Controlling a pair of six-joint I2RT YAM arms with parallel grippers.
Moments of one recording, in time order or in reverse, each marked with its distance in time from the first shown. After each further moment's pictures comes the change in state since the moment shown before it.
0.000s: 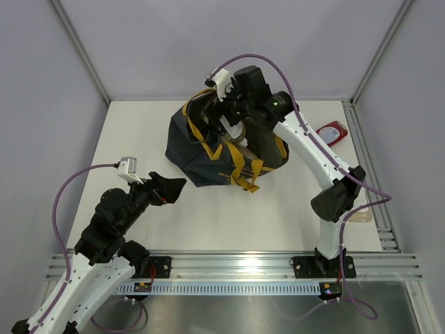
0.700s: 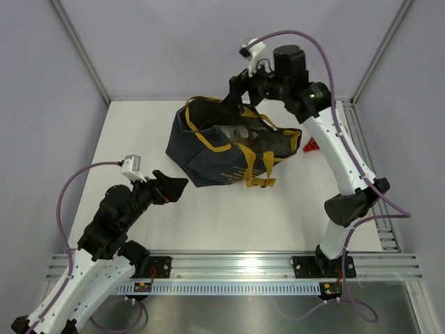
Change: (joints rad) left arm 0.000 0.045 0.000 -0.002 0.001 0.000; right arm -0.119 -0.099 0.051 0.033 -0.146 0.108
